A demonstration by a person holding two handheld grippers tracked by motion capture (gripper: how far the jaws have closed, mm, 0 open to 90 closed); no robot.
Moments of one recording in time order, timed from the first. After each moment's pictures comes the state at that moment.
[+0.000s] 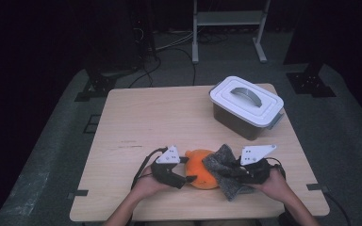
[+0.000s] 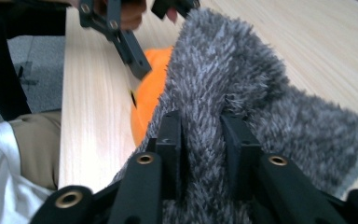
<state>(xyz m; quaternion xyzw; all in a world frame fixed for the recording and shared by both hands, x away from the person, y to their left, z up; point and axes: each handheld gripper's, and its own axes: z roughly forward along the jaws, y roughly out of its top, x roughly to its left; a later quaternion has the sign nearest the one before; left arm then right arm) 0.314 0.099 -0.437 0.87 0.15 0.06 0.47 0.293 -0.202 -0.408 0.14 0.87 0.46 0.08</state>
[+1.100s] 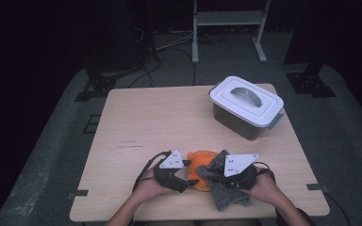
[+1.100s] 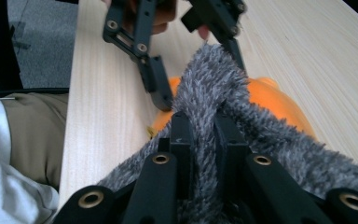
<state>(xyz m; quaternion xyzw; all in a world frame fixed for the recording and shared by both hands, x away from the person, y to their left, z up) 0.306 0.094 -0.441 0.88 0.13 0.07 0.46 0.278 -0.164 -0.403 0.07 0.89 0.43 0.12</state>
